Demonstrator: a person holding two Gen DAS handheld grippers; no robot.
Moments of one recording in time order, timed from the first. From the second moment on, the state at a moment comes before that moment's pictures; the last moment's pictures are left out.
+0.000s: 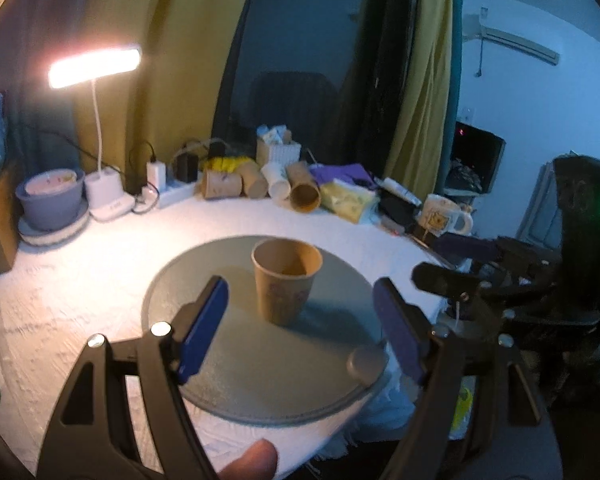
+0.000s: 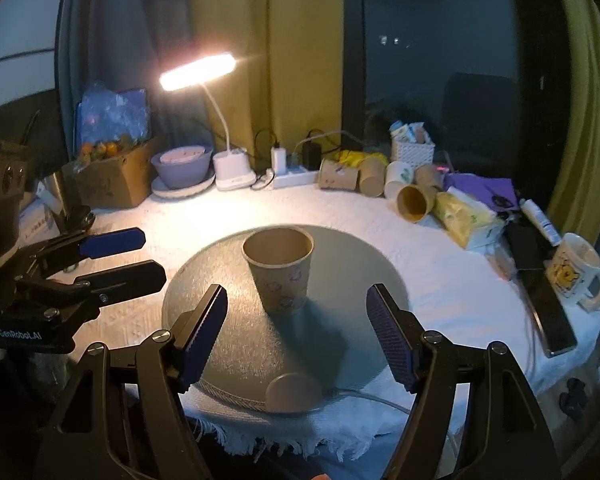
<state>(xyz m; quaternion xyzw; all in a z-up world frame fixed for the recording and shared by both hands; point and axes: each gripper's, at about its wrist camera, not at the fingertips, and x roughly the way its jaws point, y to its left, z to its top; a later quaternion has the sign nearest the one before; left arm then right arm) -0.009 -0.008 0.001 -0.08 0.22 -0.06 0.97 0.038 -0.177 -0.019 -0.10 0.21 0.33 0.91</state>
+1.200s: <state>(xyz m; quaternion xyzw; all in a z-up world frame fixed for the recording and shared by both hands) -0.038 0.000 0.023 -0.06 0.11 0.03 0.99 0.023 -0.196 0.006 -0.07 0.15 0.30 0.94</state>
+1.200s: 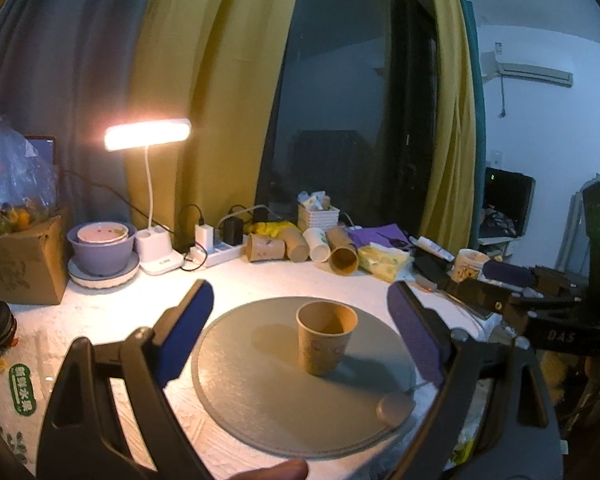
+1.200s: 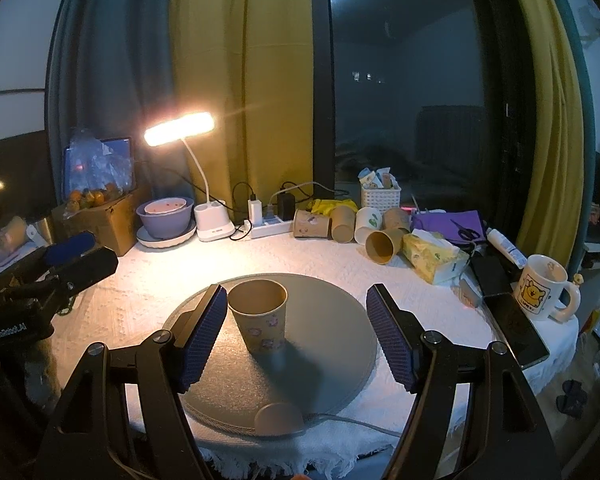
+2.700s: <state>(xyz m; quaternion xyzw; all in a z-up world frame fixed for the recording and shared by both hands) -0.038 0.004 0.013 -0.07 0.13 0.01 0.99 0.022 -0.177 -0.008 -0.08 0.16 0.31 0.93</state>
